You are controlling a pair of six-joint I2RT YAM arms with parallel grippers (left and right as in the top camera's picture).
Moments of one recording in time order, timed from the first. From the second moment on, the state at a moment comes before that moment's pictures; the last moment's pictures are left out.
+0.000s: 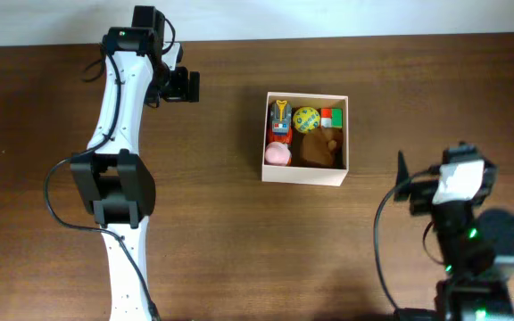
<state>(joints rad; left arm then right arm) -0.07 2.46 2.46 -1.34 0.11 -0.02 -0.09 0.54 0.61 -0.22 -0.10 -0.24</state>
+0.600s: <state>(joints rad) -0.07 2.46 2.46 -1.34 0.11 -0.02 -0.09 0.21 0.20 -0.10 -0.12 -0.24</state>
